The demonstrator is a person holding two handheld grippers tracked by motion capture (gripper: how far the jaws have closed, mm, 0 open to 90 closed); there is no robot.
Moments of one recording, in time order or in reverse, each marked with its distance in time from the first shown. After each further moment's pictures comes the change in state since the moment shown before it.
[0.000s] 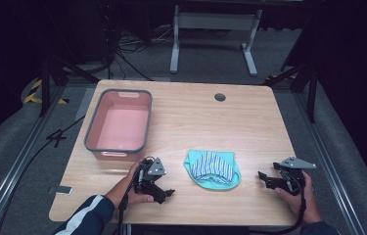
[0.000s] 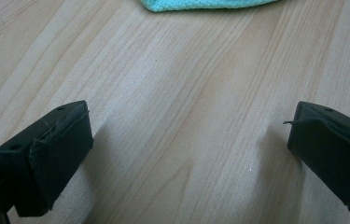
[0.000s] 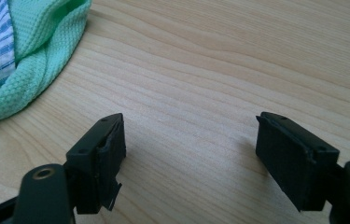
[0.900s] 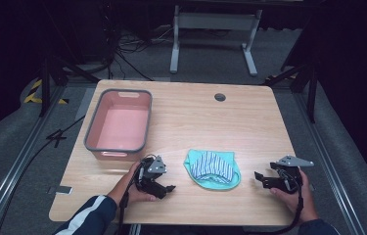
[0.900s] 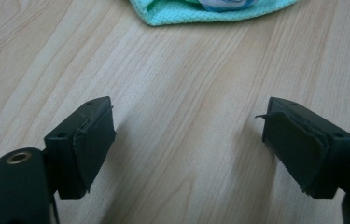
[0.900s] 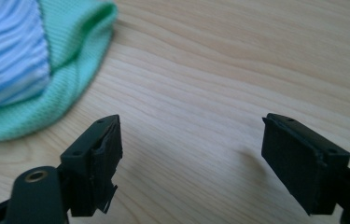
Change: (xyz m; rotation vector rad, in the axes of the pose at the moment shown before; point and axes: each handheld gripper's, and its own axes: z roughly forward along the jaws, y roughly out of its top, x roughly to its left) left arm 0.004 0.009 0.000 0.004 -0.023 0.023; right arm 0.012 0.012 -0.002 0.009 0.055 0.008
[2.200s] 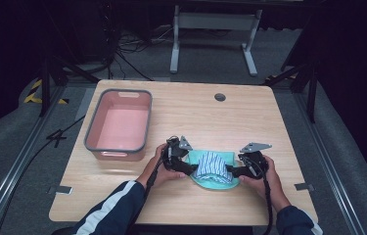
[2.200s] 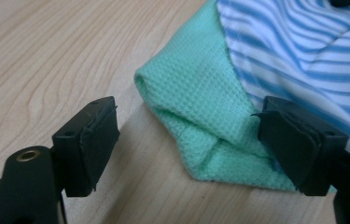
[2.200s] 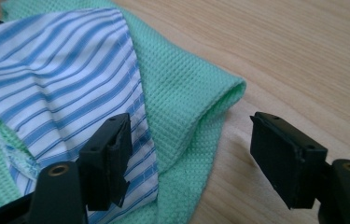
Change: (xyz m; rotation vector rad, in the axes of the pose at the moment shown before) left arm 0.023 0.072 0.058 0.025 0.062 -0.116; right arm 0.060 0.057 0.059 0.118 0.081 -0.116
